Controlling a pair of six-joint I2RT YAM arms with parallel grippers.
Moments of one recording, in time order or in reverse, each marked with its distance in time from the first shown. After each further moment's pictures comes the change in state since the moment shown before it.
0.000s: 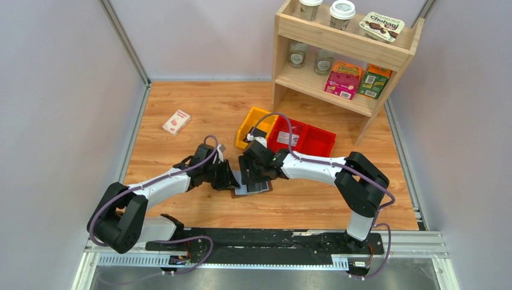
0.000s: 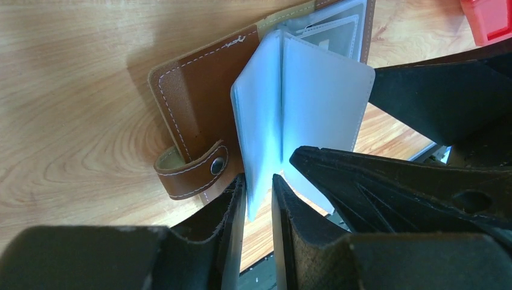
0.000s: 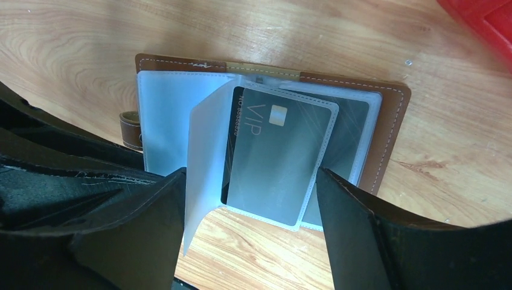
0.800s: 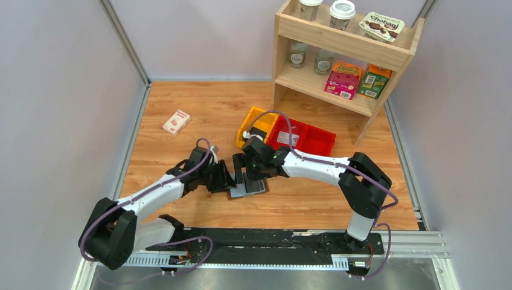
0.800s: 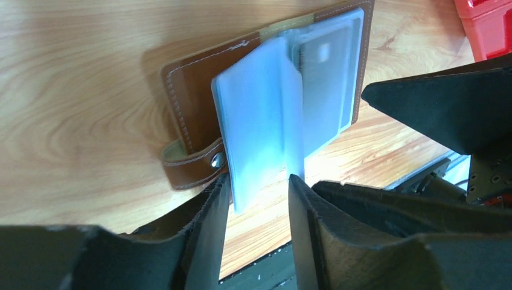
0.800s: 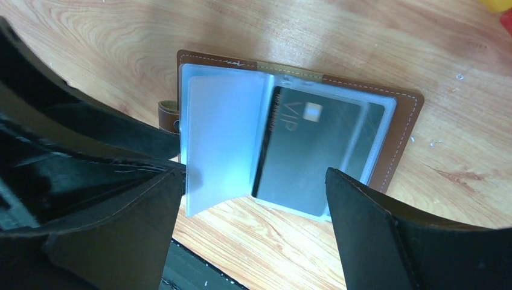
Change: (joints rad) left arm 0.003 -0.100 -0.034 -0.051 -0.057 -0.042; right arm 0.000 -0.020 0.034 0.011 -0.101 -0.022
